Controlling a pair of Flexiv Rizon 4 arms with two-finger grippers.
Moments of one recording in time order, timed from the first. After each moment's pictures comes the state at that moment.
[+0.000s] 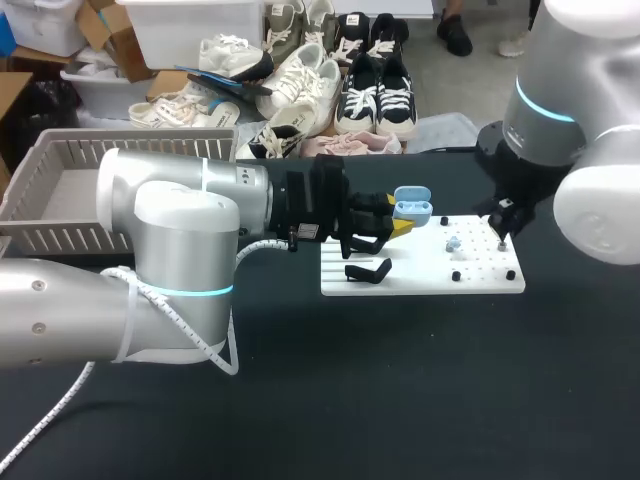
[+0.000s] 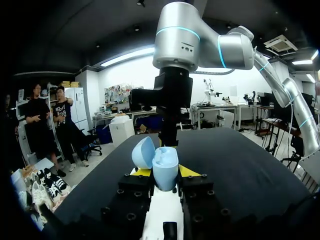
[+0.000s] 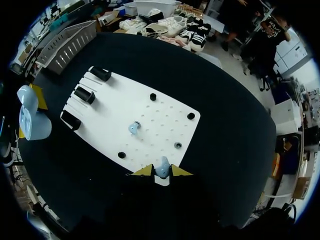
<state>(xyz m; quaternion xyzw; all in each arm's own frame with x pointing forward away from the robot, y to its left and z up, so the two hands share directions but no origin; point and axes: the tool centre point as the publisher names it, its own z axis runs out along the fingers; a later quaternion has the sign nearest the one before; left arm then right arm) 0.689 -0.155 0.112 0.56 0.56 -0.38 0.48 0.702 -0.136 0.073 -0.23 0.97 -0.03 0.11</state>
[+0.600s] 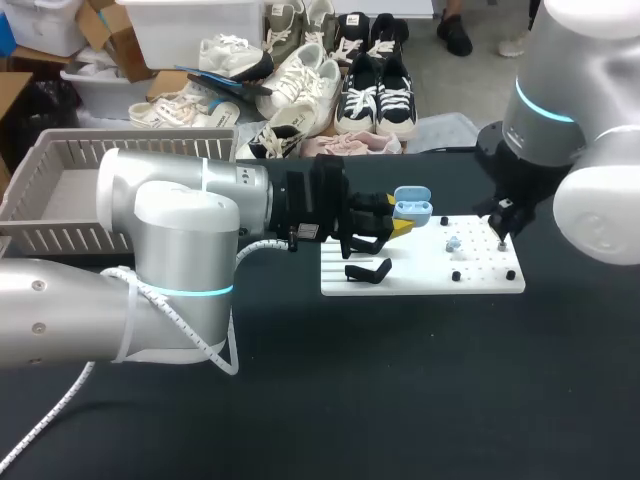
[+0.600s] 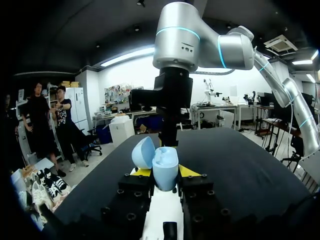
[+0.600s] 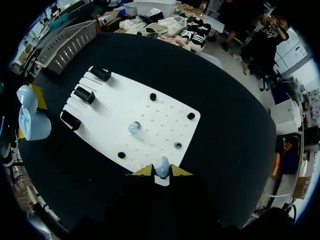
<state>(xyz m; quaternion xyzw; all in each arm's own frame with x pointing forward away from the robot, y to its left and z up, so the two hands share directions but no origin) 0.689 -0.155 0.112 0.56 0.56 -0.38 0.48 0.702 -0.136 0.073 -0.21 0.97 -0.02 0.11</state>
